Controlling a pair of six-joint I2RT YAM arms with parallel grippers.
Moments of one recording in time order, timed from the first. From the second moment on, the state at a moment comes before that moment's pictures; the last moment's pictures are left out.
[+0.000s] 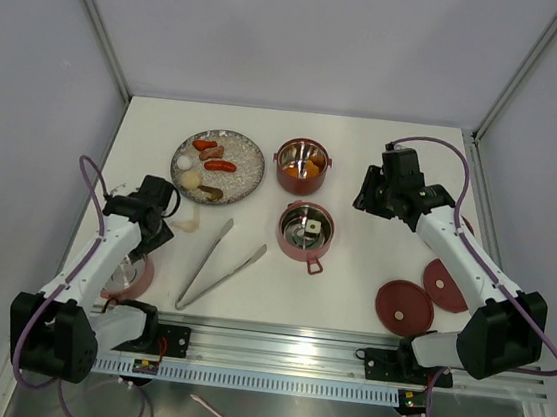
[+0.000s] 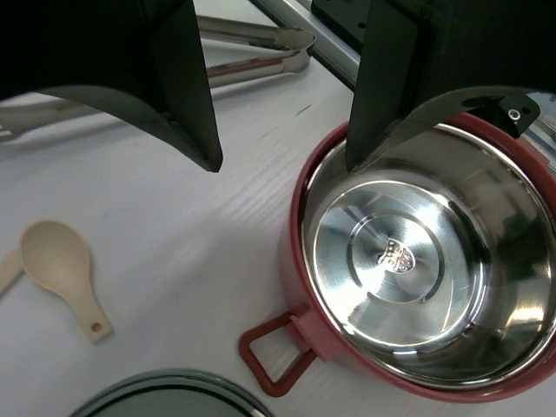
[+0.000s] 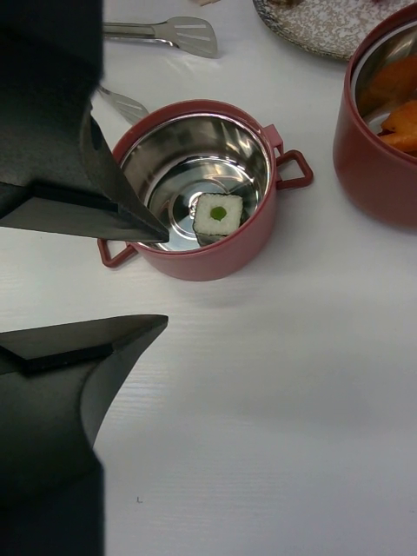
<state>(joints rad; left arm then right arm) -0.15 1.08 0.81 -1.04 -0.46 -0.91 0.36 1.38 1.17 -0.63 0.03 0.49</state>
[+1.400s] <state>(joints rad) -0.64 1.37 1.31 -1.03 -0.27 -0.63 0.40 1.60 1.19 -0.66 -0.09 0.49</state>
